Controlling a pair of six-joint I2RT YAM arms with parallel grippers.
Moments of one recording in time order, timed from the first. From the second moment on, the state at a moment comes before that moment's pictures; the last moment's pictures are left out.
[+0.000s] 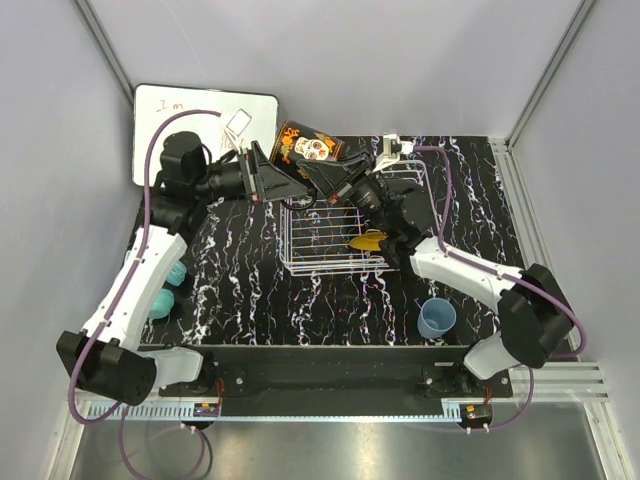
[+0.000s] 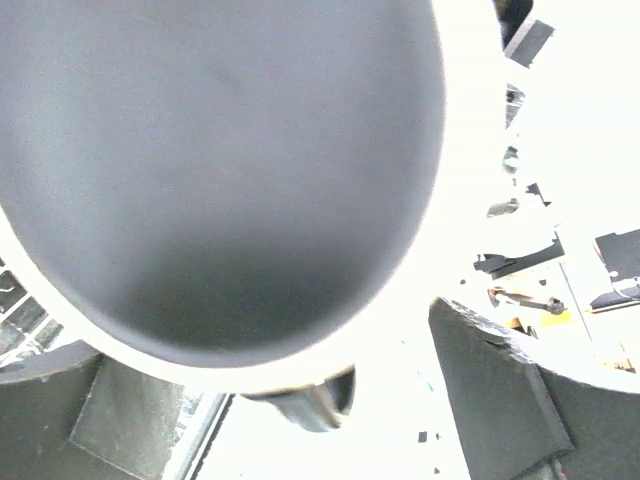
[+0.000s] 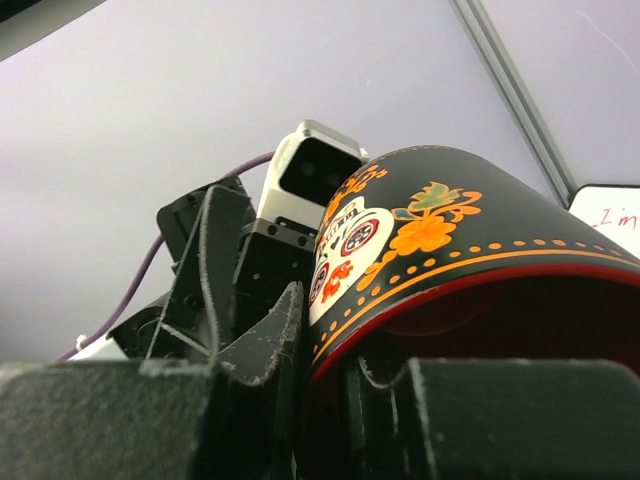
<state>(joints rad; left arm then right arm) -0.27 1.25 1.29 -0.18 1.01 -0.78 0.75 1.49 1.02 1.14 -0.21 0.83</state>
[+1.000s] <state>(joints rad) -0.24 1.27 1.26 -0.06 0.97 -0.97 0.74 1.66 1.15 1.20 -0.17 1.03</state>
